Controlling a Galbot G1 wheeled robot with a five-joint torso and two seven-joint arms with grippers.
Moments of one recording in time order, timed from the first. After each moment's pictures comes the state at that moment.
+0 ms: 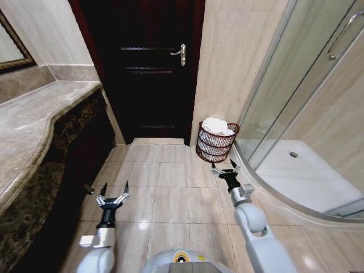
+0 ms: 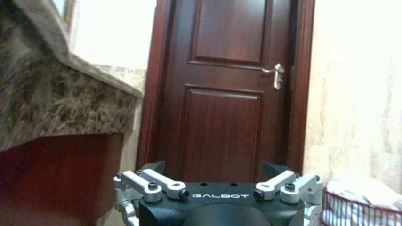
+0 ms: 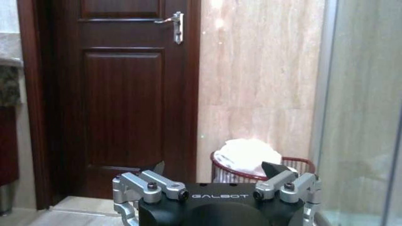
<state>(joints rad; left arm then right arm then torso) 1.66 -1.37 -0.81 -1.98 -0.45 -0.31 0.25 -1.39 1.33 0.57 2.05 0.20 -0.13 0.02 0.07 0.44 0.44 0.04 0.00</state>
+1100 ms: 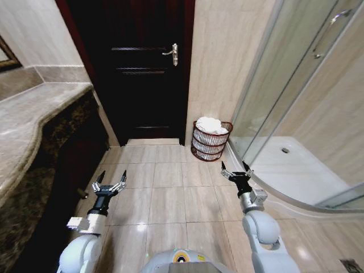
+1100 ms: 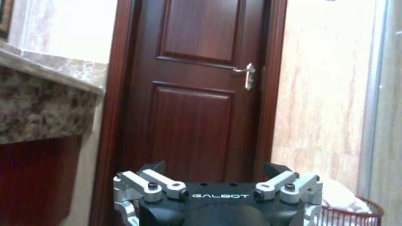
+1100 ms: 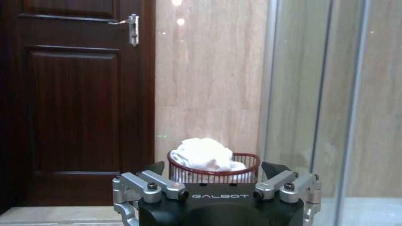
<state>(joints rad) 1.65 -1.33 -0.77 -2.11 -0.46 -0.18 0.17 -1.47 1.47 0.64 2.16 0.10 -0.18 0.01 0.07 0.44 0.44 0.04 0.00</state>
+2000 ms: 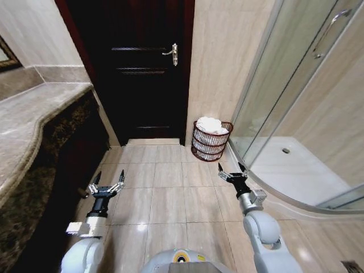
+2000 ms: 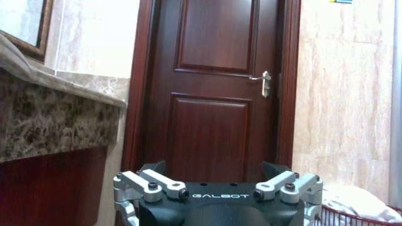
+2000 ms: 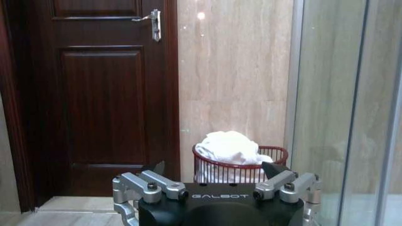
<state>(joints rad) 1.67 -1.38 -0.77 -2.12 -0.39 -0.23 0.14 -1.48 1.41 0.63 2.14 0.19 -0.18 -0.03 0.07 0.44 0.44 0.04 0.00</state>
